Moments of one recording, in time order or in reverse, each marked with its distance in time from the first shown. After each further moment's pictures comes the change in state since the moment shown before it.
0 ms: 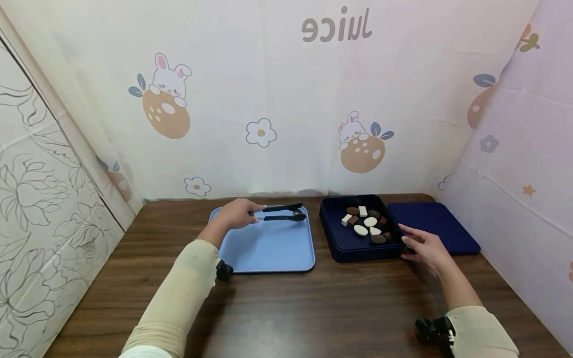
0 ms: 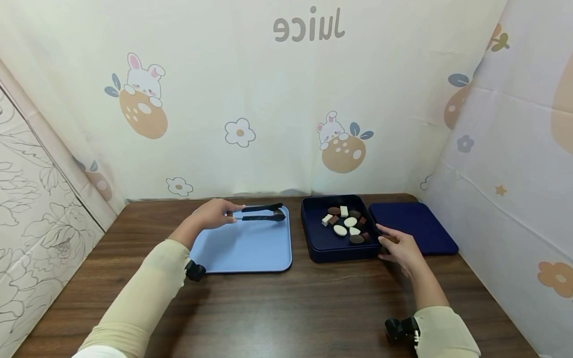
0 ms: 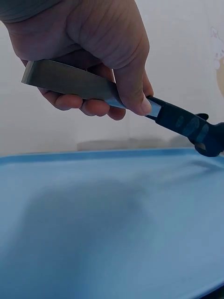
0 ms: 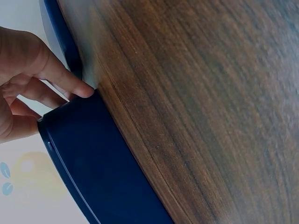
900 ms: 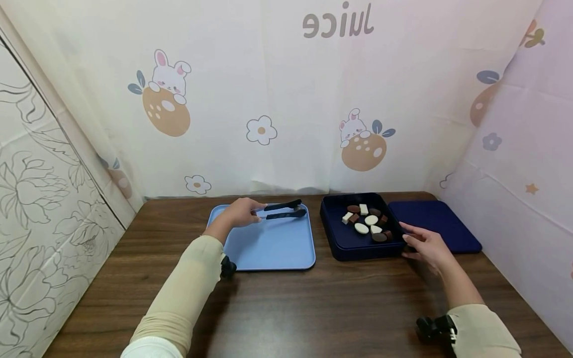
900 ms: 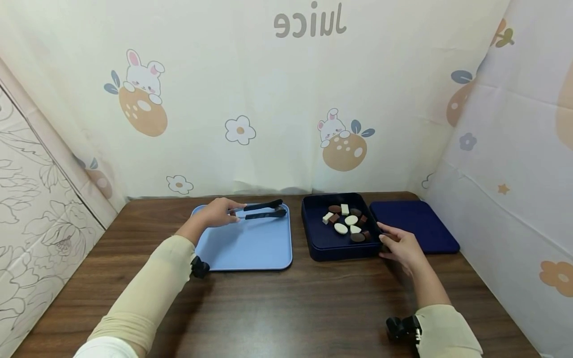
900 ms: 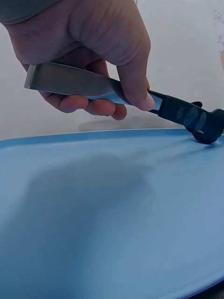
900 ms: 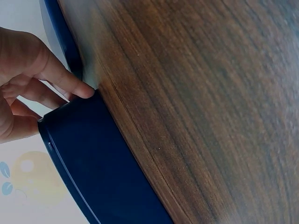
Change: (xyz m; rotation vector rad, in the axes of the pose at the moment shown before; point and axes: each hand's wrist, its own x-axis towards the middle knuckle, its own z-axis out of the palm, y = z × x) left_hand 0.013 -0.003 0.010 -0.055 -0.014 -0.030; right_hand -0.002 -0.003 0.001 -0.015 -0.012 -0.022
